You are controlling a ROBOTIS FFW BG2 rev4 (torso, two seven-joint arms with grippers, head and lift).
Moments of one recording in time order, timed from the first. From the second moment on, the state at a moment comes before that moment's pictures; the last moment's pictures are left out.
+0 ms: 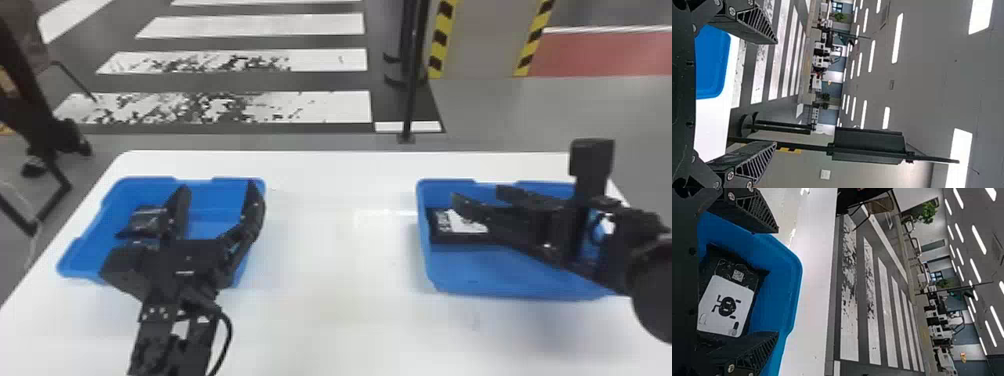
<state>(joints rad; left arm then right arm) 0.32 0.12 -0.08 -1.83 0.18 -0.29 0.08 -0.10 -0.33 0.01 -1.72 -0.40 0.71 0.42</state>
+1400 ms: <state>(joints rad) 0.32 0.12 -0.12 -1.83 0.28 -0.28 0.05 -0.30 -0.34 0.15 -1.45 -0.33 0.90 0.40</state>
